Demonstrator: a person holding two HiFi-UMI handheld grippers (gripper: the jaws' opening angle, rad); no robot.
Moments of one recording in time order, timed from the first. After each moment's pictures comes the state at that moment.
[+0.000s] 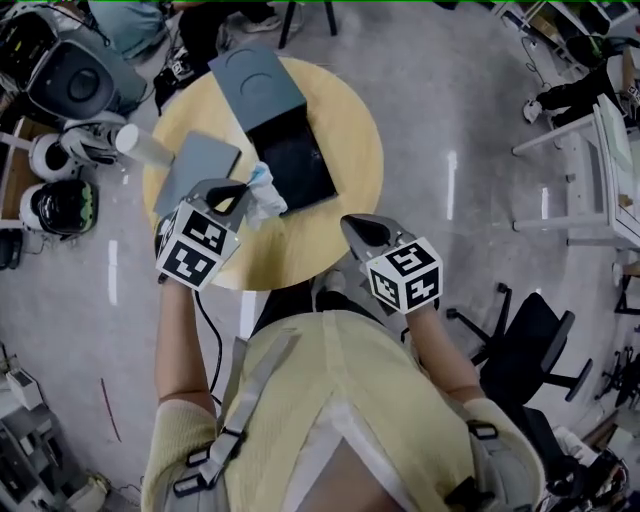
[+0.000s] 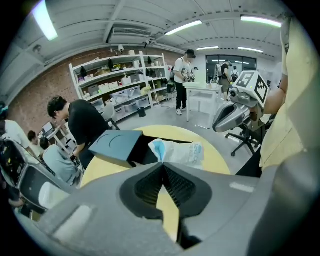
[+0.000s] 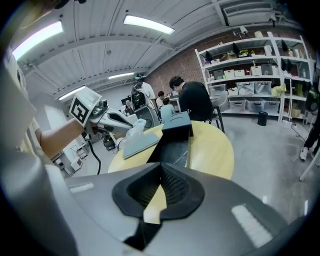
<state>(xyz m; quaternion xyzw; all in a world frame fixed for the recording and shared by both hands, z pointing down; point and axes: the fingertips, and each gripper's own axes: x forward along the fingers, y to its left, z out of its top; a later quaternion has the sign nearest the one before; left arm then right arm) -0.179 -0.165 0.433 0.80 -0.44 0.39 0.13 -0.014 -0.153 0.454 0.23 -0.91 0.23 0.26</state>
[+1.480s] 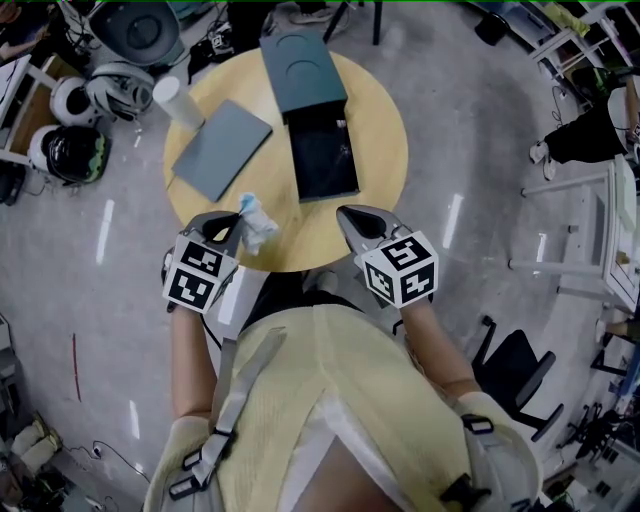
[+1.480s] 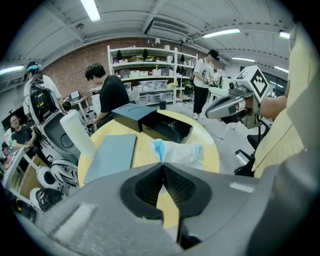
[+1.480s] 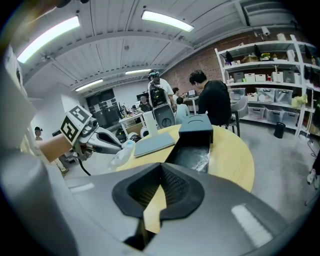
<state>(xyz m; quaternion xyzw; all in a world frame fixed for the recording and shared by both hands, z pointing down) -0.216 -0.058 0.471 0.72 -0.55 0.33 0.25 -0.066 -0.139 0.446 0.15 -0.93 0.18 0.27</state>
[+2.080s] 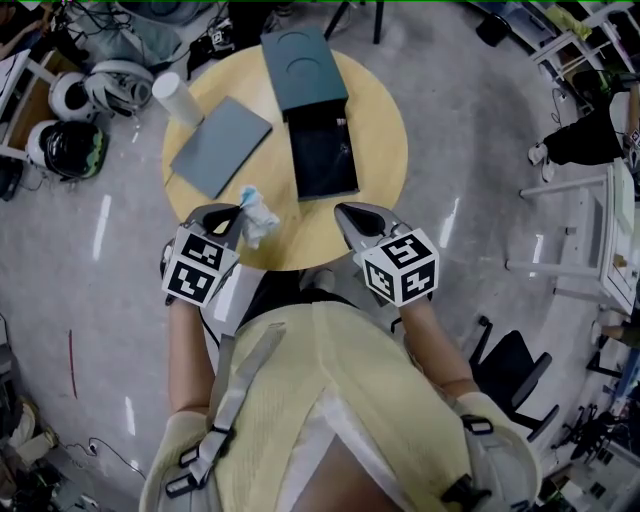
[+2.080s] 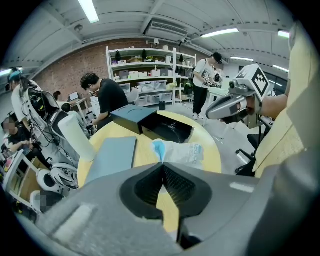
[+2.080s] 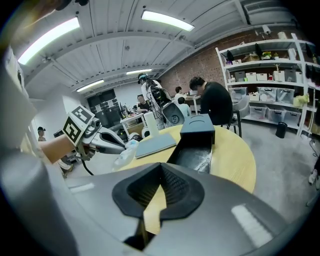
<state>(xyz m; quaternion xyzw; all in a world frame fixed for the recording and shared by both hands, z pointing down) -0.215 -0.065 0.470 0.73 -0.55 0.33 0.24 -0.069 -0.137 0.443 0.14 -0.93 0.18 0.27</state>
